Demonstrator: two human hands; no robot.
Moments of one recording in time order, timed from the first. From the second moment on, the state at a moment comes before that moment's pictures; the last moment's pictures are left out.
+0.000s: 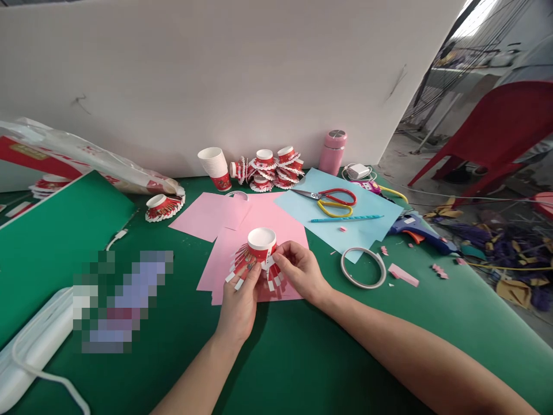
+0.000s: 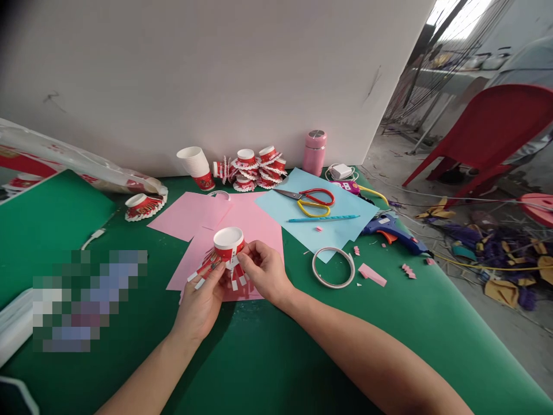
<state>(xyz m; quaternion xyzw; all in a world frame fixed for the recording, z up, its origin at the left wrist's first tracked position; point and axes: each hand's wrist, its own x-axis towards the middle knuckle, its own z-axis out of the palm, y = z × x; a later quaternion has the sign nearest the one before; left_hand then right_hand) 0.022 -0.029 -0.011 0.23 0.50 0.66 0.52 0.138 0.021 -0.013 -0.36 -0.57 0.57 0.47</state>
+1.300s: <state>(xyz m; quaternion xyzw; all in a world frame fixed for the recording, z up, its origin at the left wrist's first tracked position) 0.022 -0.026 0.000 0.19 0.43 0.65 0.59 0.137 0.020 -0.013 -0.34 -0.53 0.61 0.48</state>
